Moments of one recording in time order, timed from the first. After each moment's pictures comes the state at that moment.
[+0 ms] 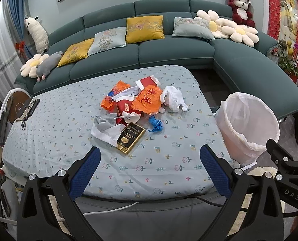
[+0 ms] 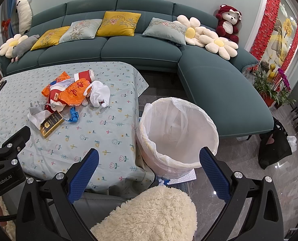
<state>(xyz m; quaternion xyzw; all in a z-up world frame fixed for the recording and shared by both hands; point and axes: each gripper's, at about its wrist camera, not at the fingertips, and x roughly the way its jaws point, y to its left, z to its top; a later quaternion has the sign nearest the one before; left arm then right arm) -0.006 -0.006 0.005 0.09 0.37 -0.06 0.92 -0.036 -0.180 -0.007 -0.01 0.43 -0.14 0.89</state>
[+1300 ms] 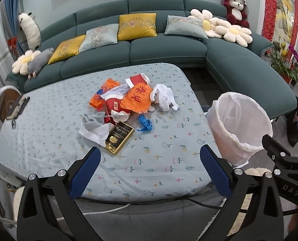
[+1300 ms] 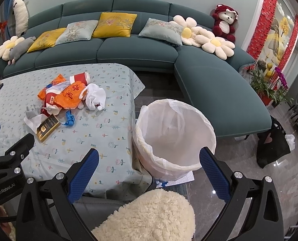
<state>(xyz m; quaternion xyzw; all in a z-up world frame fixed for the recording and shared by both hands) 0.009 -0.011 -0.010 0.11 0.42 -0.08 0.90 -0.028 -0.187 -0.006 -0.01 0.42 -0.15 0.89</state>
